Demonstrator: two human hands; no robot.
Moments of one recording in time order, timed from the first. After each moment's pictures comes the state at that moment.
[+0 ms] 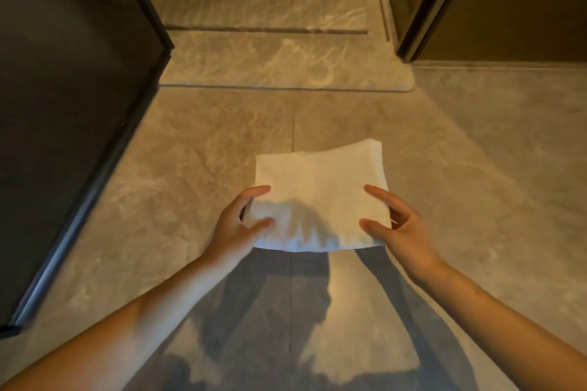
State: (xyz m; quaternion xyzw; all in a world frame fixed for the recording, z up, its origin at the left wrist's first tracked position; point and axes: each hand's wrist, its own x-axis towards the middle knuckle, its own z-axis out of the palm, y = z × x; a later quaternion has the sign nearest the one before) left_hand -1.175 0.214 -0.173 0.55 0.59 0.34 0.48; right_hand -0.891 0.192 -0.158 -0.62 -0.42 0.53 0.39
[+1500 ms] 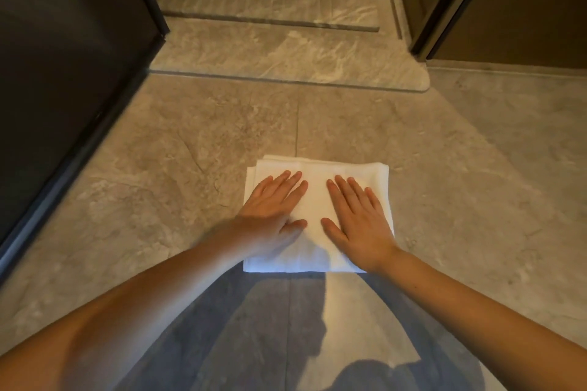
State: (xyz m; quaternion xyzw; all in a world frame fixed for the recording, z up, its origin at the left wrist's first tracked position) left_hand -1.155 0.270 -0.267 0.87 0.46 0.01 0.16; right_hand -0.931 0.239 -0.254 -0.58 -0.80 0.16 0.01
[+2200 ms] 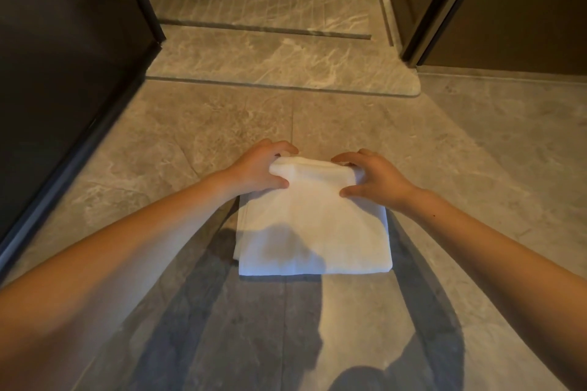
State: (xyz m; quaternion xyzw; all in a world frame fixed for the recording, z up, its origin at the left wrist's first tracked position) left_hand -1.162 0.361 -0.238 0.77 0.51 0.12 0.37; right_hand -0.888 0.328 -0.216 -0.57 -0.76 0.29 0.08
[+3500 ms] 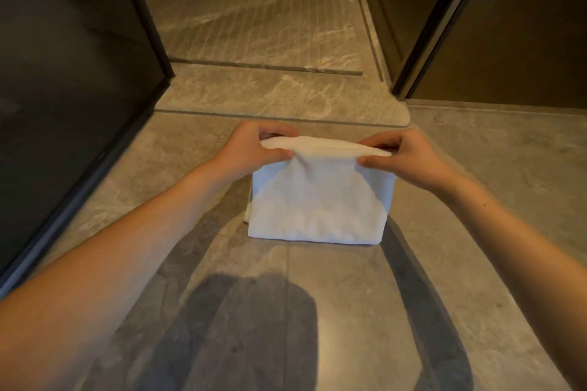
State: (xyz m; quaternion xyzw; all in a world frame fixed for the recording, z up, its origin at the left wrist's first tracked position) left_hand -1.165 0.377 -0.142 0.72 0.48 0.32 0.39; right_hand -0.874 0.344 -0.113 -0.57 -0.70 0.33 0.26
